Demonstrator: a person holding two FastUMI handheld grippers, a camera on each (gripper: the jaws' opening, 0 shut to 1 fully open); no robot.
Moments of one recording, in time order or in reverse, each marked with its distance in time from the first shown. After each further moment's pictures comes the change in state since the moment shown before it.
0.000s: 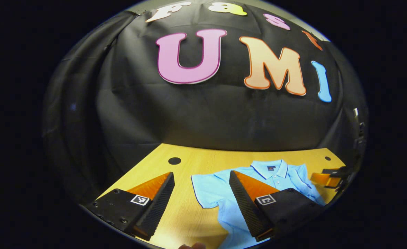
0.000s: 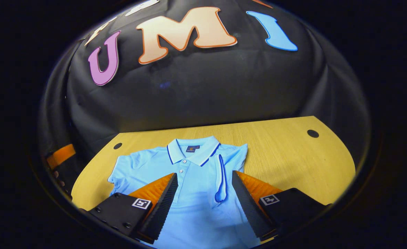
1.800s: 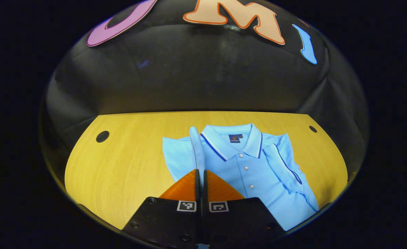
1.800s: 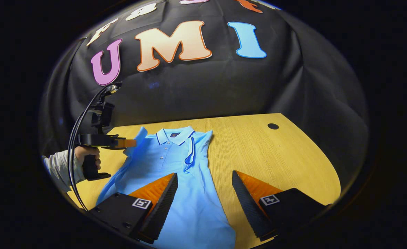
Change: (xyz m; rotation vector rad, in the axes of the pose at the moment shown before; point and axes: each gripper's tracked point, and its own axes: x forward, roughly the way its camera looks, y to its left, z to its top) left arm 0.084 -0.166 -0.077 0.076 0.356 -0.281; right arm -0.119 -0.064 -0.041 0.005 0.006 -0.111
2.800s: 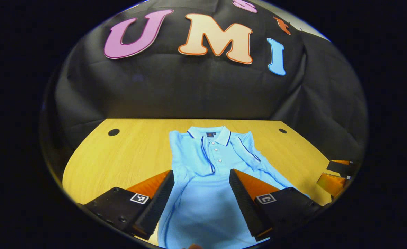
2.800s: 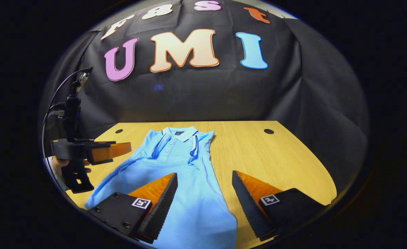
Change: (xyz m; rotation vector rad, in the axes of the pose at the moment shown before) left arm -0.163 -0.017 -0.053 -0.002 -0.187 -0.056; right arm -0.066 0.010 -0.026 -0.076 -0.084 0.001
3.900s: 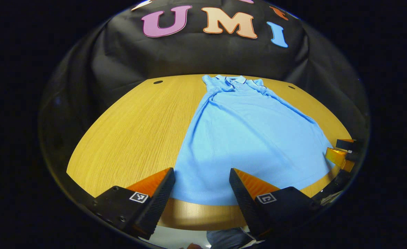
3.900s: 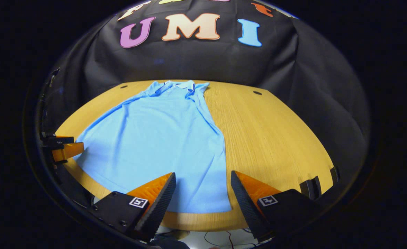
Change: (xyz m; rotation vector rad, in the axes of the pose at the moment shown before) left arm -0.170 0.027 -0.199 0.026 0.200 0.187; right arm -0.102 -0.032 -0.181 -0.088 0.283 -0.049
